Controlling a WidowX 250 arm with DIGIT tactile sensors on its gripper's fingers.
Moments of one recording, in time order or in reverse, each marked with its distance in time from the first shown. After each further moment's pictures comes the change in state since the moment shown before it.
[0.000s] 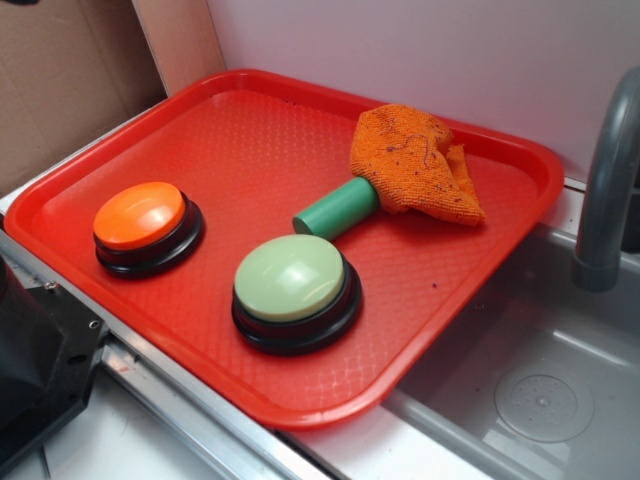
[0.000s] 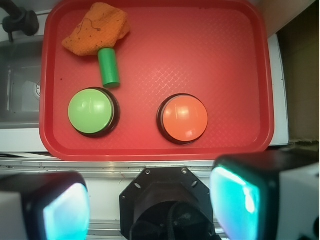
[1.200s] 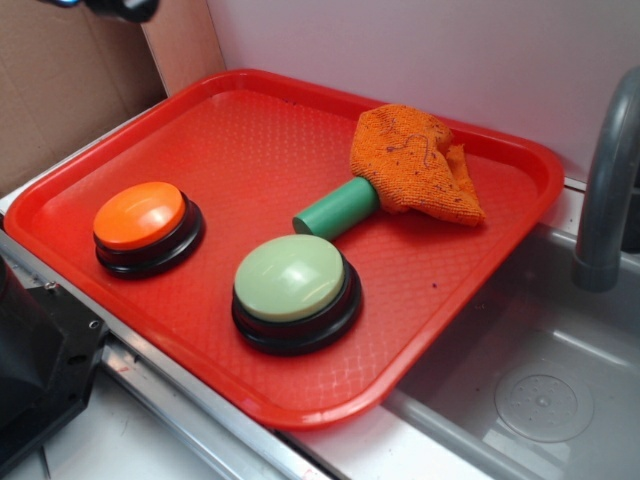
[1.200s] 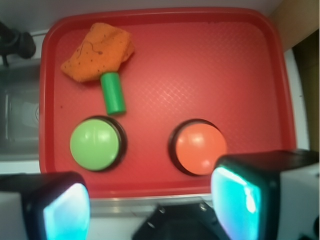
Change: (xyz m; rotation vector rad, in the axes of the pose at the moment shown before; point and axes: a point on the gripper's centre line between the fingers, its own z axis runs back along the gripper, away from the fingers) arm 0.050 -0.015 -0.037 -0.027 -0.048 0.068
